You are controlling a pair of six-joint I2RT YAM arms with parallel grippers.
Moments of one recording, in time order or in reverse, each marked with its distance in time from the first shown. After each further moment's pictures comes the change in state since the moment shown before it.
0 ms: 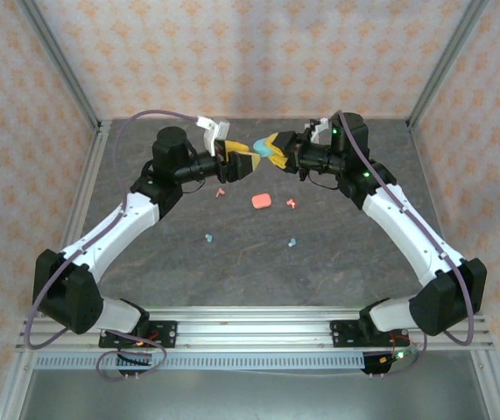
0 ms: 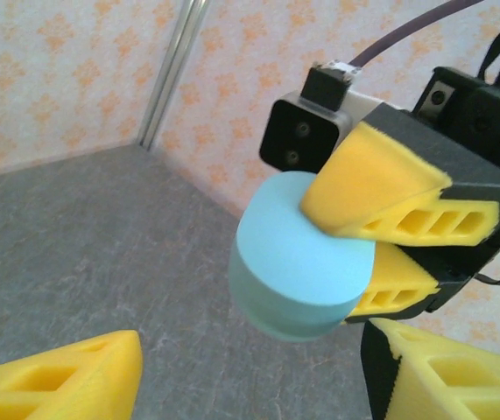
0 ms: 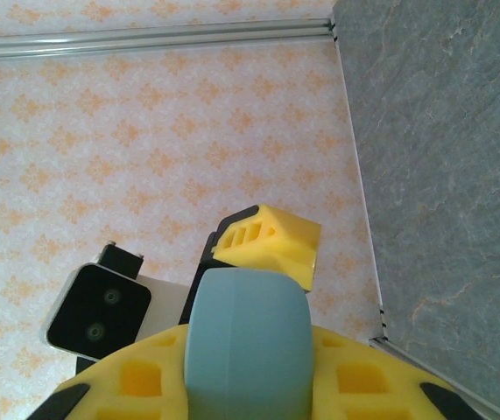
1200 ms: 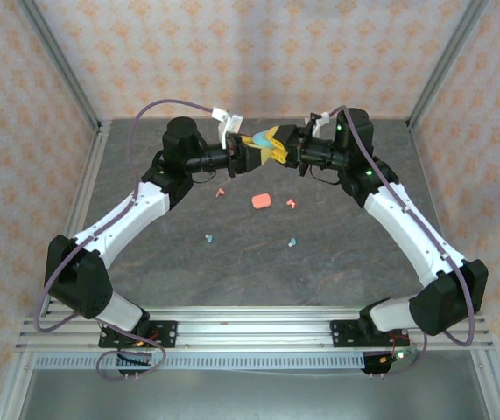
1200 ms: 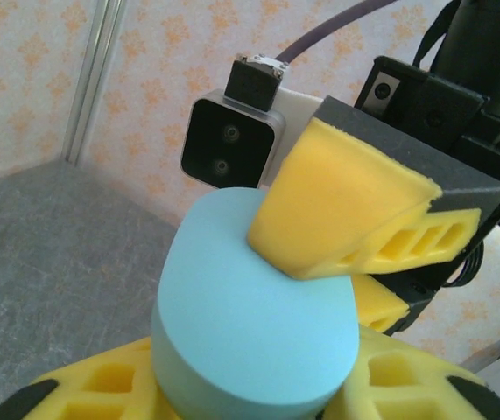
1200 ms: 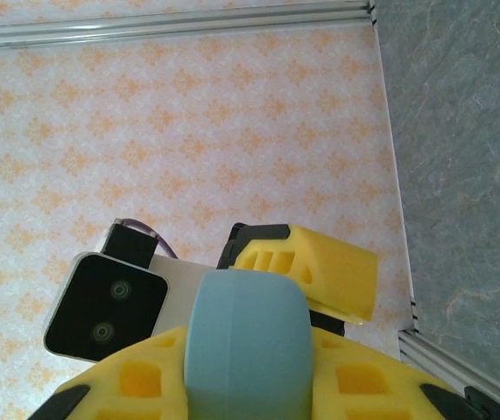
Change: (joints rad) left arm -0.035 0.097 0.111 0.052 0.111 -0.028; right arm -0.005 0.000 0.027 0.055 -0.052 0.057
